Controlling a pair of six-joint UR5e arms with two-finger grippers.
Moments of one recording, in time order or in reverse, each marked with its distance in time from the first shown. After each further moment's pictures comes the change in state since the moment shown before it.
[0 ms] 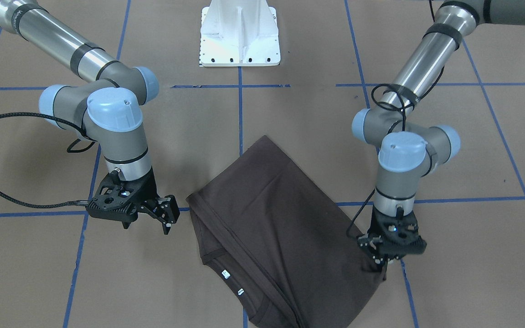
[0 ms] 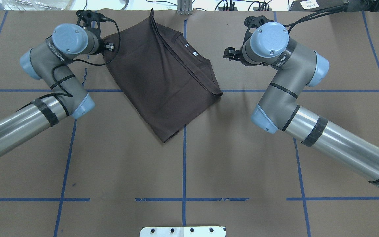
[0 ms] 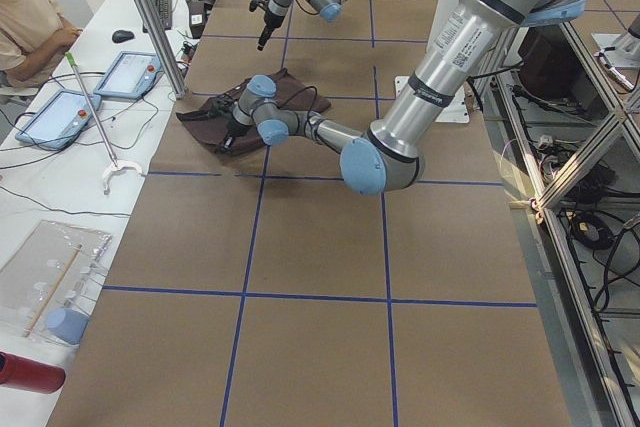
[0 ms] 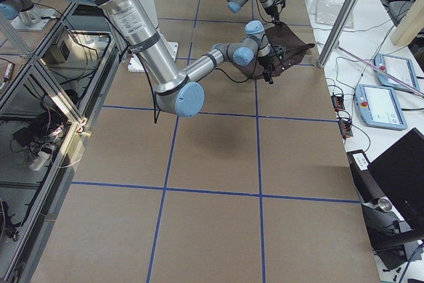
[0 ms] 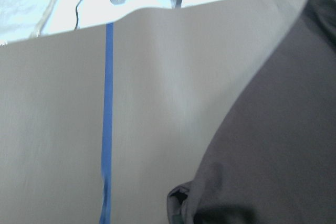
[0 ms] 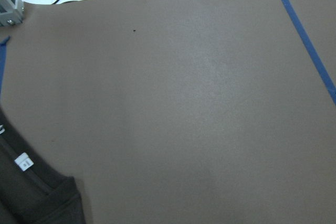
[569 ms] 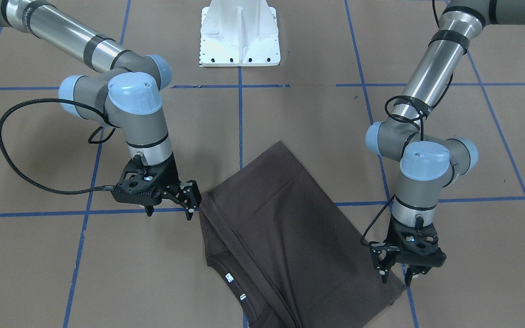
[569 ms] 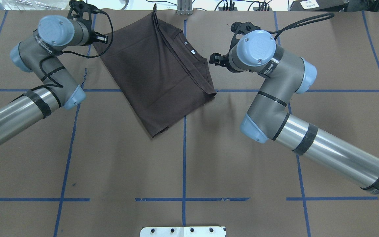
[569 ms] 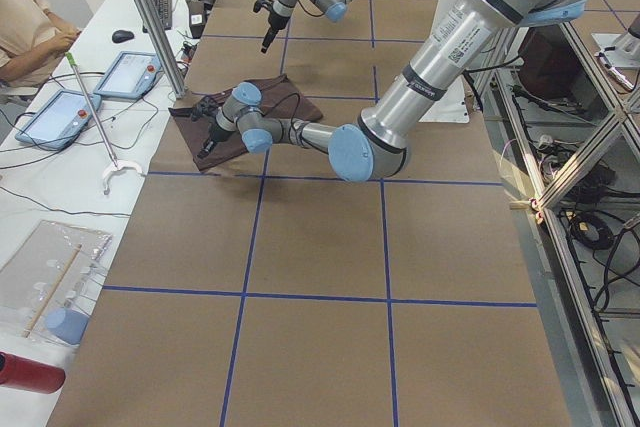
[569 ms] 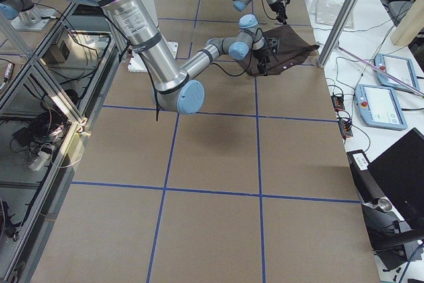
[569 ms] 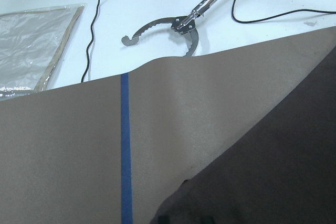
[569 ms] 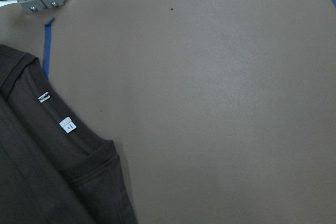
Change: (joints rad) left arm -0.049 0.046 -0.015 -0.121 -0.084 0.103; right arm -0.060 0.040 0.008 -0.003 -0.016 0.050
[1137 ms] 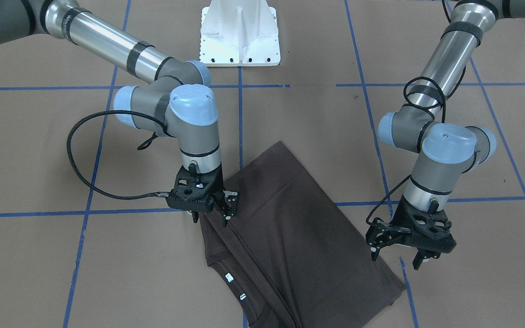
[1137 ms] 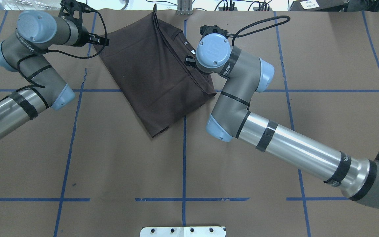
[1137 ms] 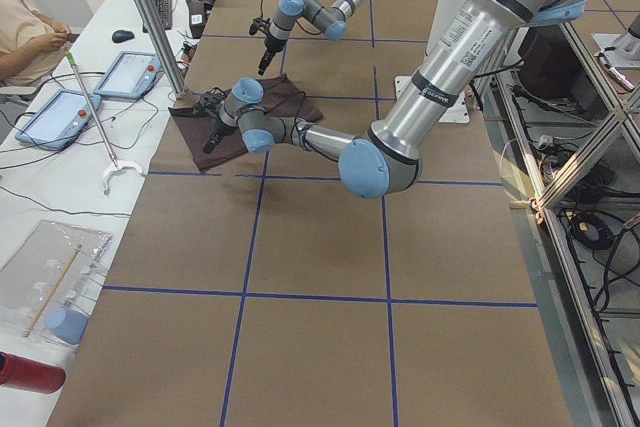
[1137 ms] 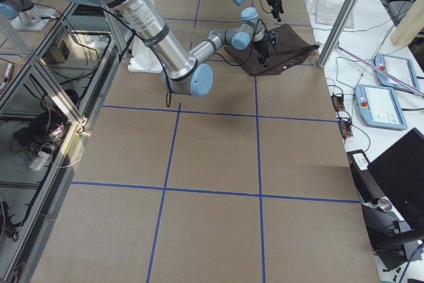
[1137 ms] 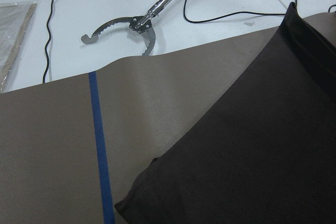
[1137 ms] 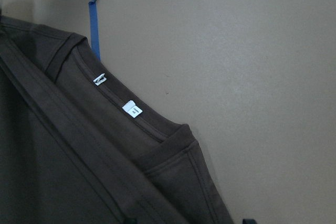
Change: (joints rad) left arm -0.021 0.065 -0.111 -0.007 -0.107 -0.005; right arm -0.059 0.190 -0.227 -0.002 -0.059 0.039
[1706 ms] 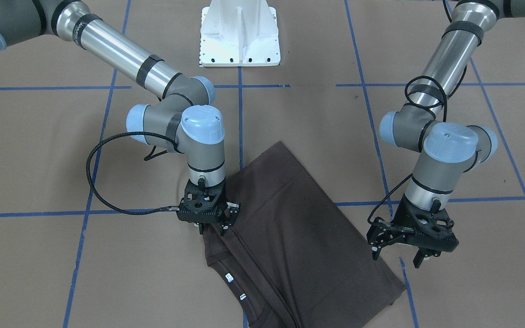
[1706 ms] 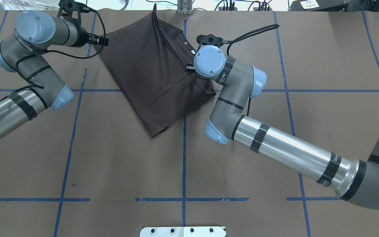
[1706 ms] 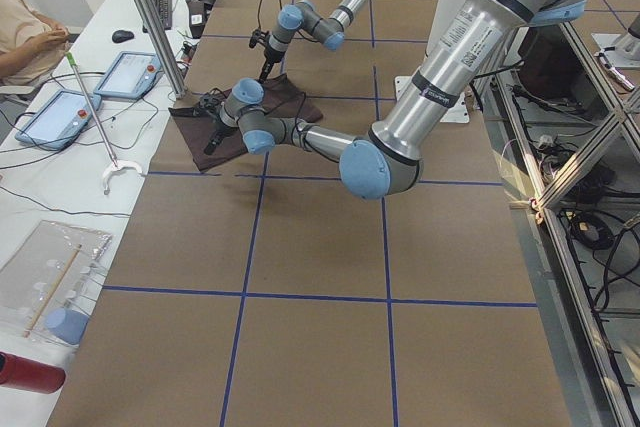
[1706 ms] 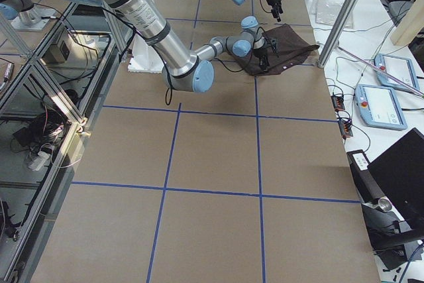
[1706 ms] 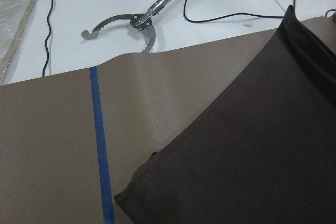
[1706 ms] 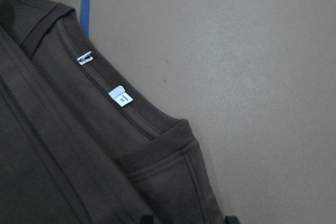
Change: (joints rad) left arm 0.000 0.005 -0.003 0.001 -0.002 -0.028; right arm -0.015 0.019 -0.148 0.119 -0.030 -0.067
